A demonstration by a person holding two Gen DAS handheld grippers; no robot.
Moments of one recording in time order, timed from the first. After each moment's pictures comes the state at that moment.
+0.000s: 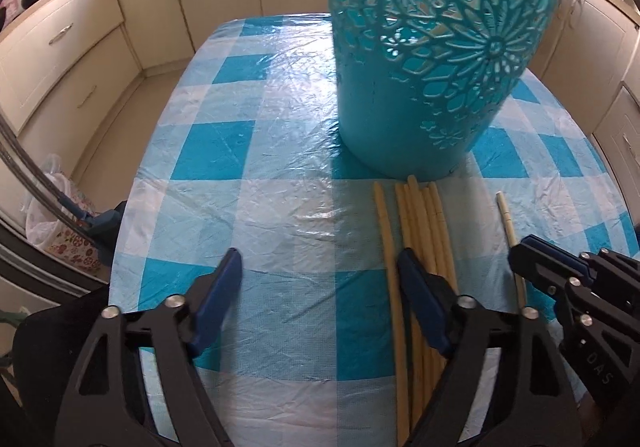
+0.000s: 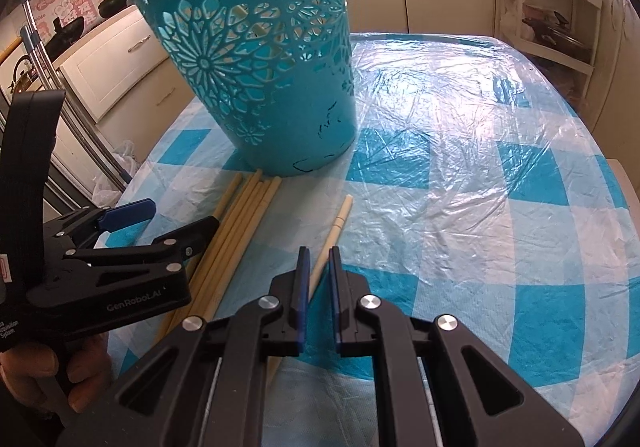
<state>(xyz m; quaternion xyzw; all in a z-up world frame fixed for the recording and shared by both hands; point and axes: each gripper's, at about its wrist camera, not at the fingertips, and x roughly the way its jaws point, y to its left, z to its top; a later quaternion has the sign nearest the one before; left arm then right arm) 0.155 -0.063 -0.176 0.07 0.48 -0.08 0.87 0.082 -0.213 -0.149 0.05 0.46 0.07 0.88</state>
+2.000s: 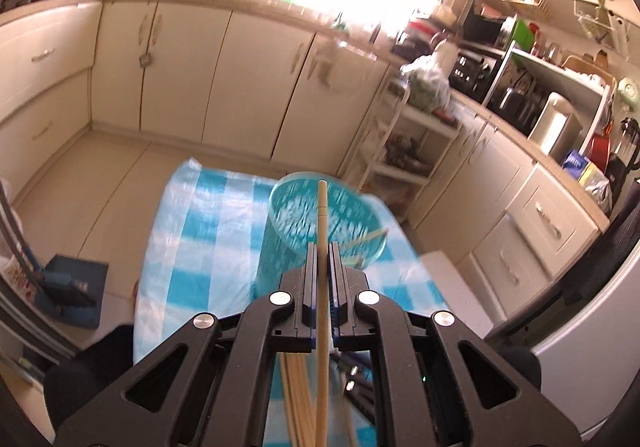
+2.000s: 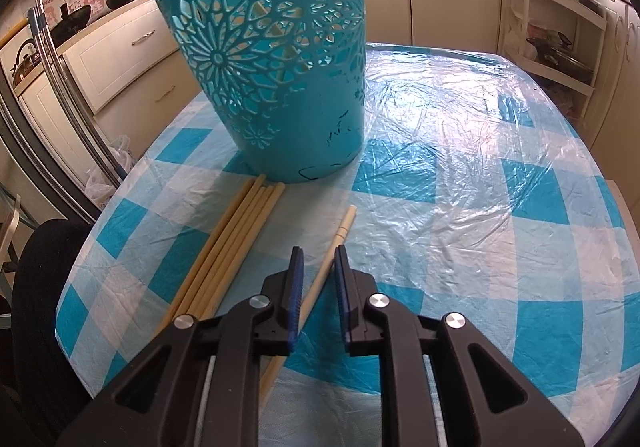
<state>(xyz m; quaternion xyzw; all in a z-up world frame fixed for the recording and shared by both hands) 0.127 -0.016 0.014 -0.11 0.31 -0.22 0.92 0.080 -0.203 -0.150 0.02 0.45 0.06 0.89</state>
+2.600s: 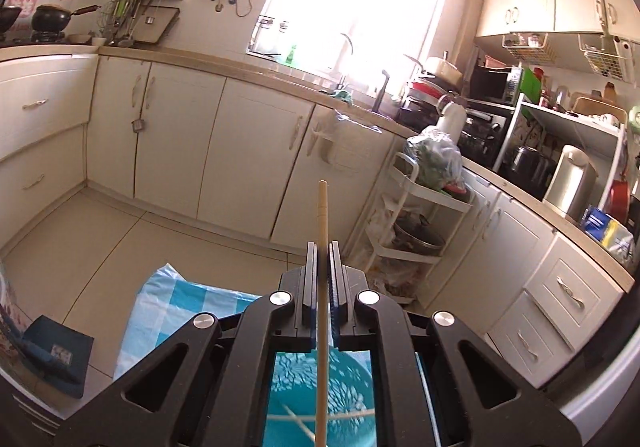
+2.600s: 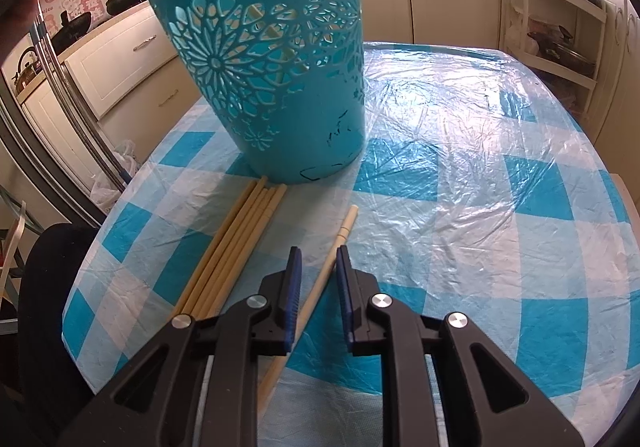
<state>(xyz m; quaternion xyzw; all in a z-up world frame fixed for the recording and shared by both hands) 0.238 -0.068 0.051 -0.13 0.21 -0.19 0.95 0.081 -0.208 -0.150 0.04 0.45 0.07 0.89</state>
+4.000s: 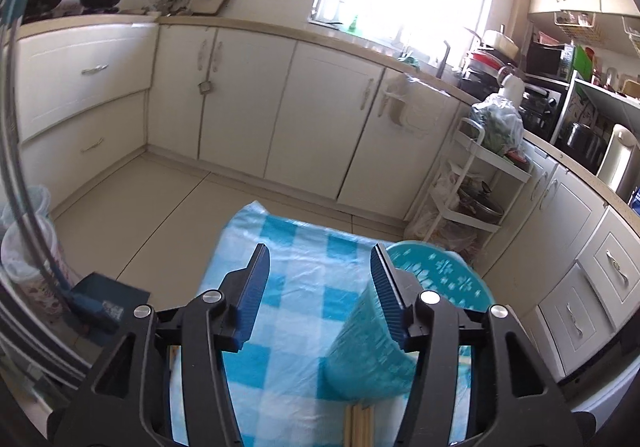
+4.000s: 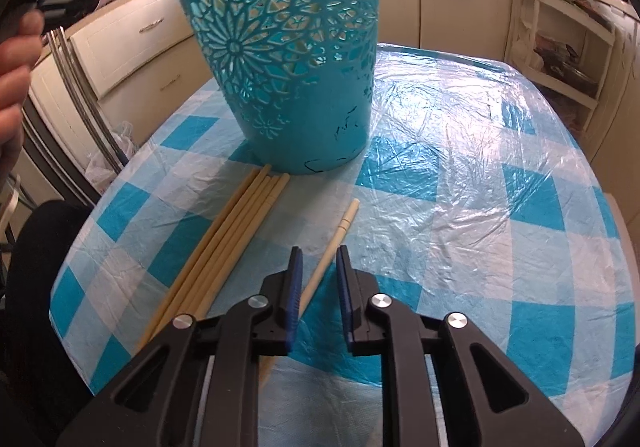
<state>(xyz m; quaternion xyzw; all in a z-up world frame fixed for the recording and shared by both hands) 0.195 0.006 -0.026 -0.12 0.27 -0.09 0.95 0.077 -0.203 -0.147 -0.01 0.46 0.09 0.88</state>
